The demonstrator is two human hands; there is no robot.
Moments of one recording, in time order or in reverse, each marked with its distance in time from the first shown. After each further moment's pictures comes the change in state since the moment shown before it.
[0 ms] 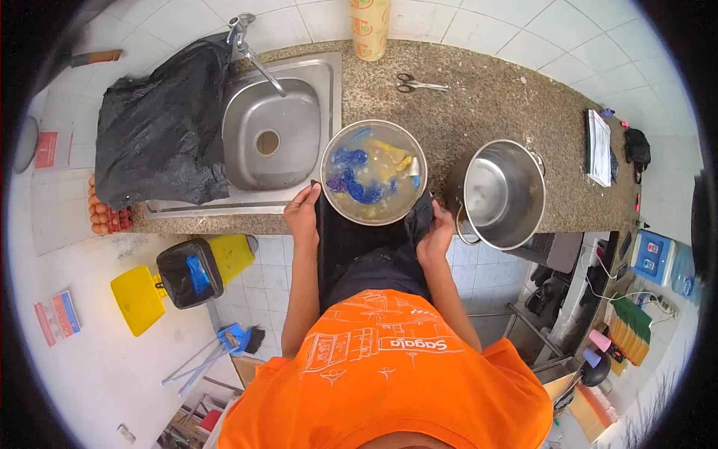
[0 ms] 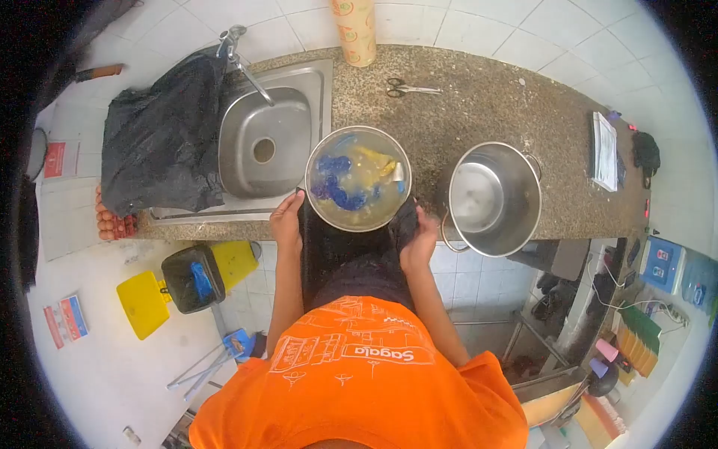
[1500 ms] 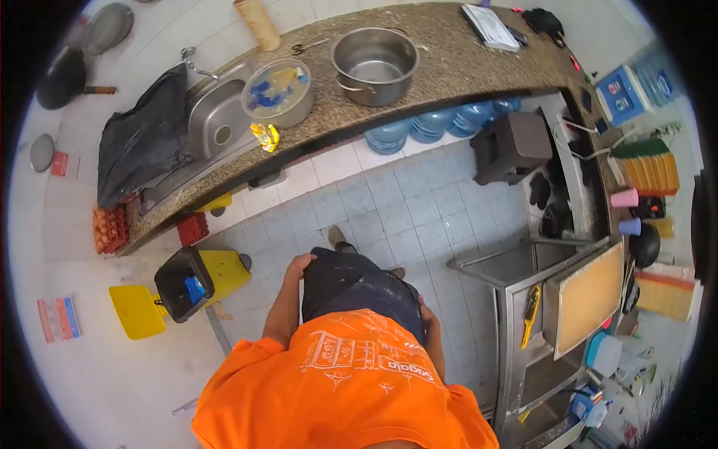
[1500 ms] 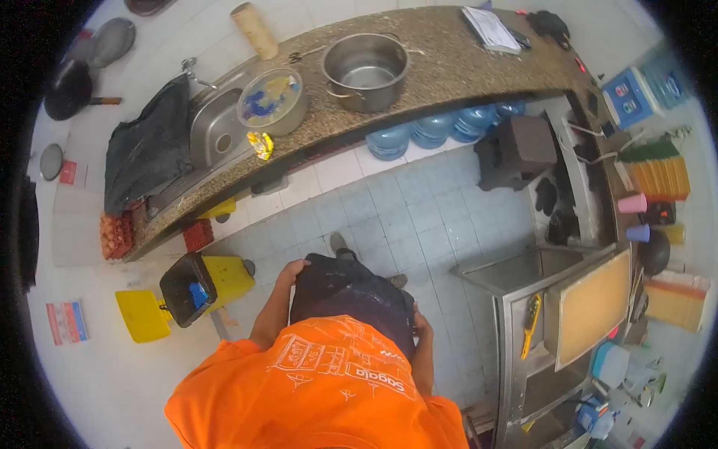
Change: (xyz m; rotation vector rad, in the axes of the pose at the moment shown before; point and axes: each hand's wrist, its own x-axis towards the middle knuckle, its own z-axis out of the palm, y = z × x) left_hand -0.167 -0.316 -0.280 1.008 -0.559 -0.804; right_hand -0.321 0.255 -0.690 -0.434 0.283 0.679
